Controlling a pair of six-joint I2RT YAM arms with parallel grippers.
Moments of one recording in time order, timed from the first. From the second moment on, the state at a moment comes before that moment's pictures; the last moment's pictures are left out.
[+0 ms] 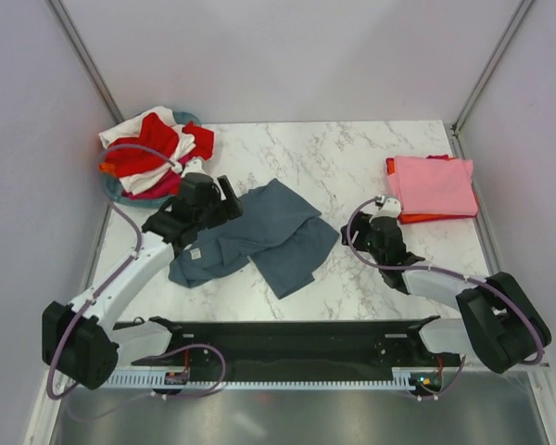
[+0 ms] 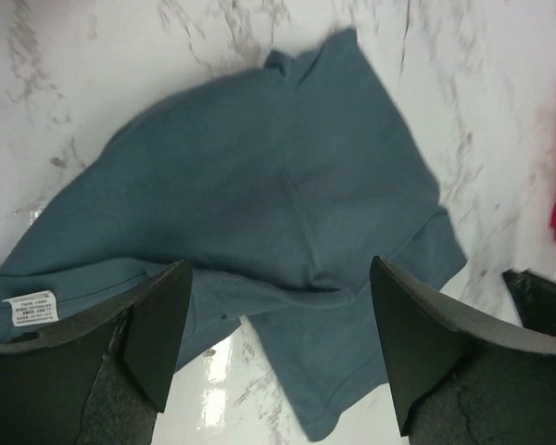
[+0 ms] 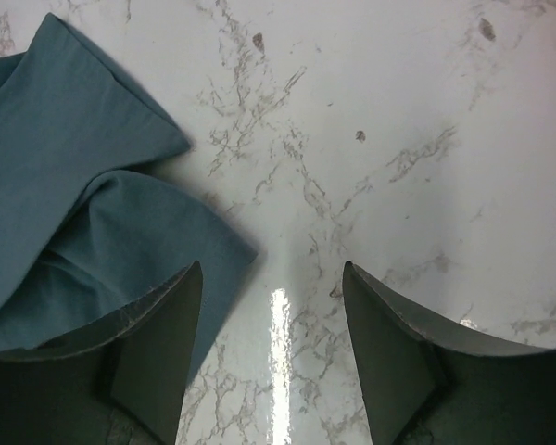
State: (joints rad) left arm -0.43 1.11 0.93 -0.42 -0.20 -0.68; right arm 0.44 1.27 0.37 0.43 0.22 0.52
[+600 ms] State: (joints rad) left arm -0.70 1.32 0.97 -0.38 -0.10 -0.41; right arm 0.44 1.58 0.56 0.40 0.06 0.53
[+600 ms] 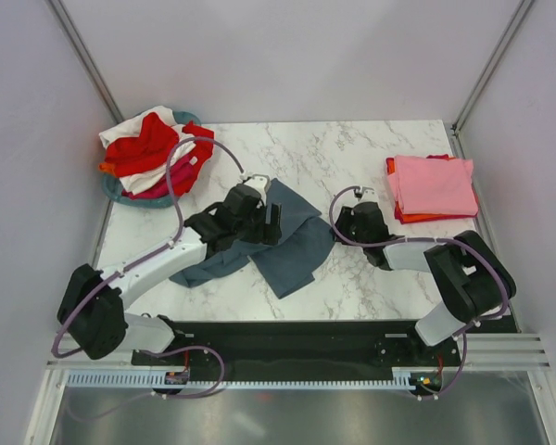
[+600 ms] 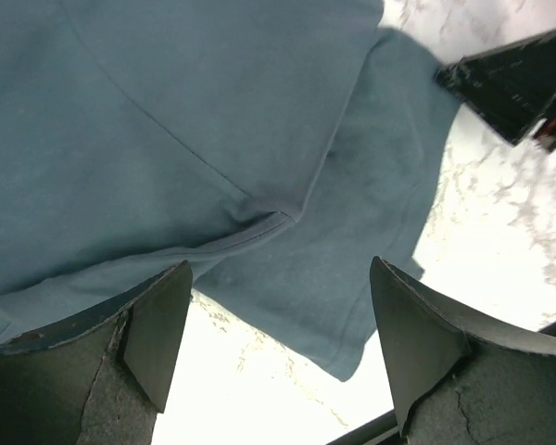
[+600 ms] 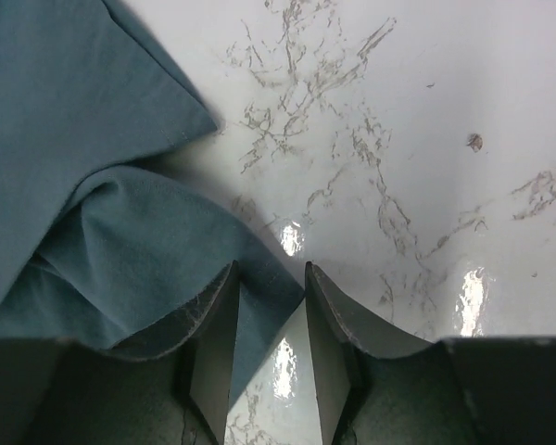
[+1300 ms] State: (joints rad) left arm -0.75 1.63 1.04 -0.33 -0.18 -0.29; right arm 0.44 1.48 0.49 0.42 0.09 0.54
